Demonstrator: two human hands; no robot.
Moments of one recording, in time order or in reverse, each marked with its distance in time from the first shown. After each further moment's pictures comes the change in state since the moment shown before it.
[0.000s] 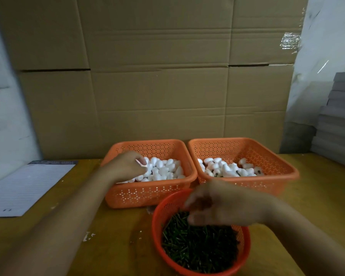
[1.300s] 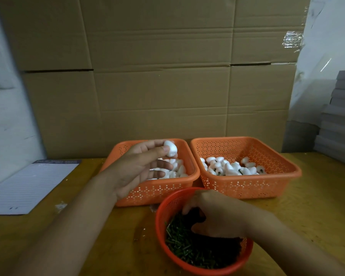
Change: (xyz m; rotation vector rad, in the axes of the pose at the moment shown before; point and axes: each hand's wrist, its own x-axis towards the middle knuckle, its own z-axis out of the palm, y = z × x) left_hand -0.052 0.036 0.003 -1.061 -0.251 0.289; right_hand 0.016 0.019 0.035 -0.283 0.078 -0.030
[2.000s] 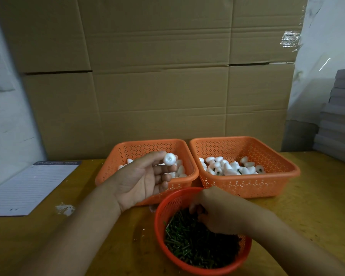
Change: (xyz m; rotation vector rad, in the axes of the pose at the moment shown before) left_hand -0.003 -0.013 0.009 -0.301 -0.023 -0.267; right_hand -0.001 0.004 -0.001 -0.014 0.028 0.069
